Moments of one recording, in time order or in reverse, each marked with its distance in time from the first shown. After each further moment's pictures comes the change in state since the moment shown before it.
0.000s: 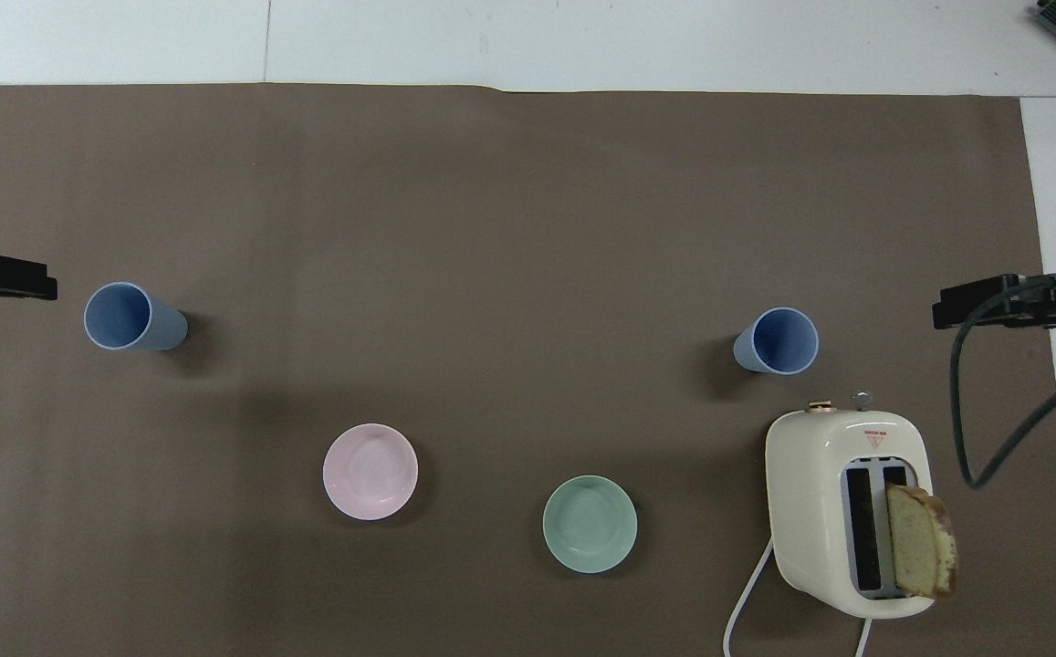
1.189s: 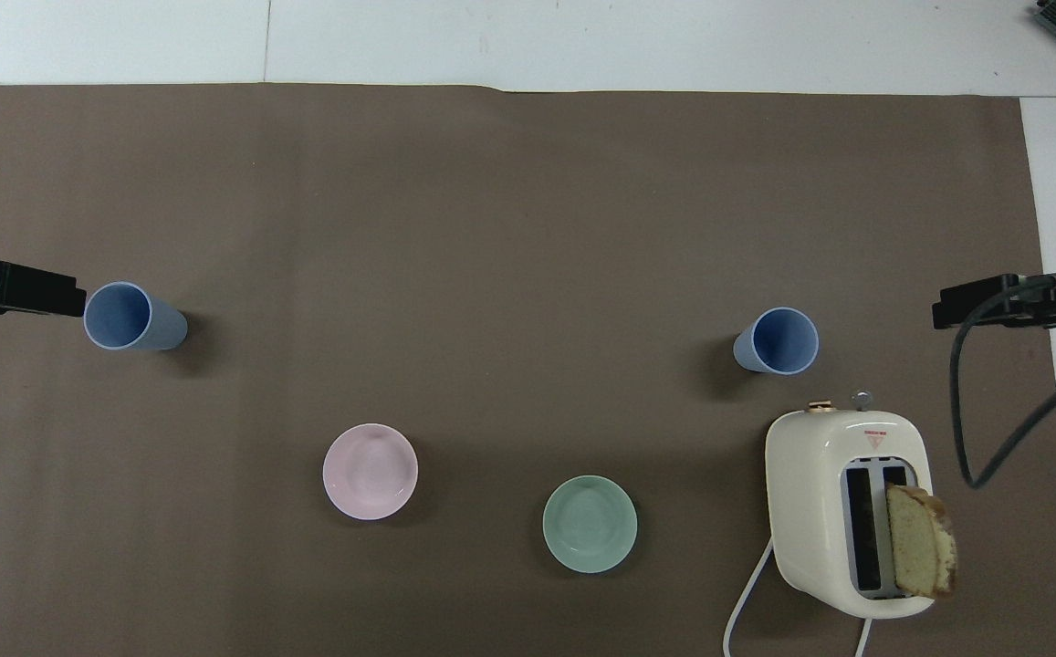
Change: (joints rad) left arm -0.175 -0.062 -0.032 0.262 0.000 -0.335 -0.037; right arm 0.000 0.000 0.000 0.000 0.000 0.000 0.000
